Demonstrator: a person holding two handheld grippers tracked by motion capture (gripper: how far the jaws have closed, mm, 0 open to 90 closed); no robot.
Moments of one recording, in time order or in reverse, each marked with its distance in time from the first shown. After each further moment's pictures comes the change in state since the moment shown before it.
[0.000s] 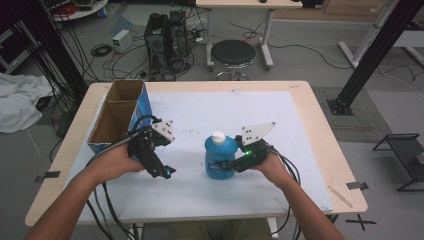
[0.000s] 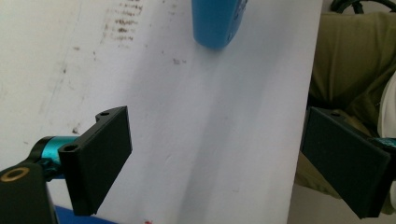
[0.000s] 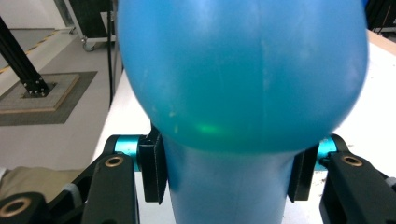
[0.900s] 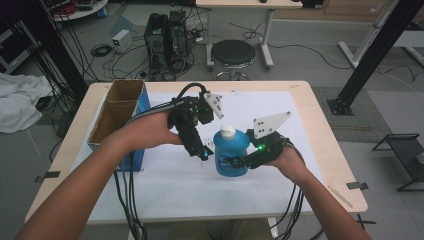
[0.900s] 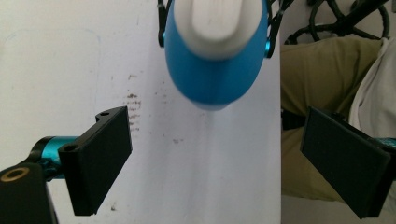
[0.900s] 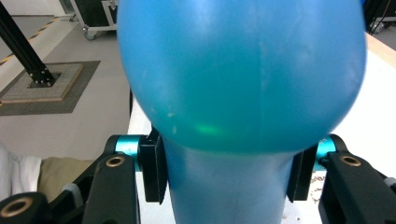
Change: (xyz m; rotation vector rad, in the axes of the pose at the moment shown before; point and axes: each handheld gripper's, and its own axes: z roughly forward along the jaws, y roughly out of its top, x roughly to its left) left arm -0.016 0.129 -0.028 0.076 -0.049 0.232; right arm 0.016 0.038 -0.041 0.073 -0.003 0.031
